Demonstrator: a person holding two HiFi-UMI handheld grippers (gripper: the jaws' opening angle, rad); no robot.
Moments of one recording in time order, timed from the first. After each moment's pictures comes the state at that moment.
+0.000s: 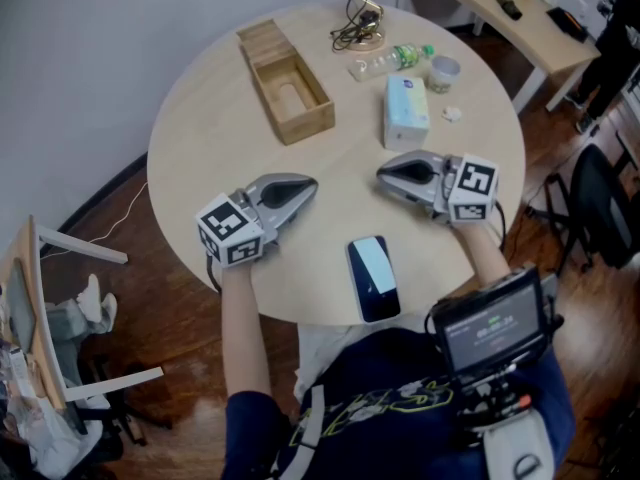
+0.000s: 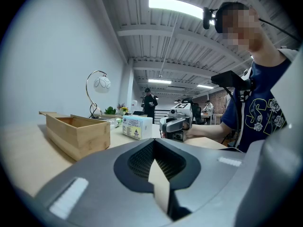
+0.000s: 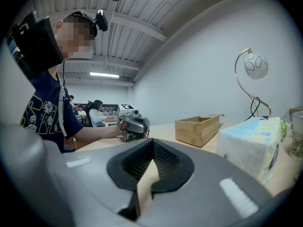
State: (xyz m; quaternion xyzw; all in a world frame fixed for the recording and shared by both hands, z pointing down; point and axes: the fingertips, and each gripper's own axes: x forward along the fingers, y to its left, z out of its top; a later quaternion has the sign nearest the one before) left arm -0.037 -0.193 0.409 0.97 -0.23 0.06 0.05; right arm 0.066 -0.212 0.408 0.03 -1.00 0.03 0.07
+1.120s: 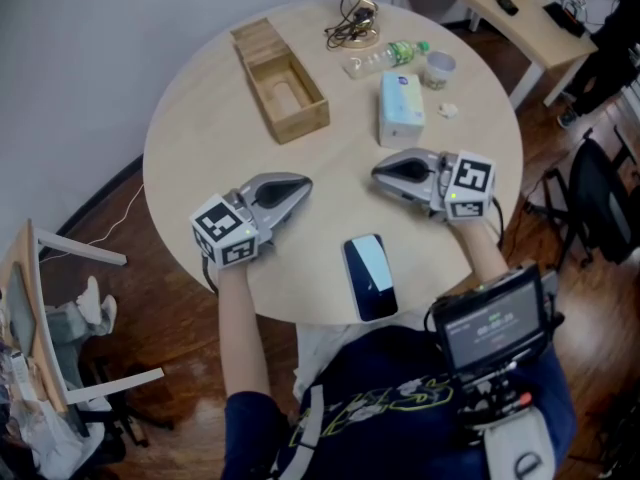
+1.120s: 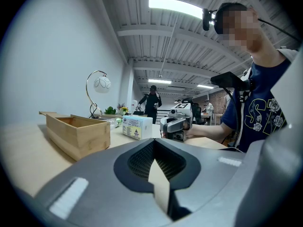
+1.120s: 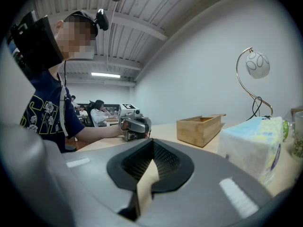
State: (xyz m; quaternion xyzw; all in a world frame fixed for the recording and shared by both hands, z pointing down) left arm -0.041 -0.191 0.409 0.97 -0.23 0.06 0.05; right arm 0.060 -0.207 0.407 0.03 -1.00 0.03 0.07
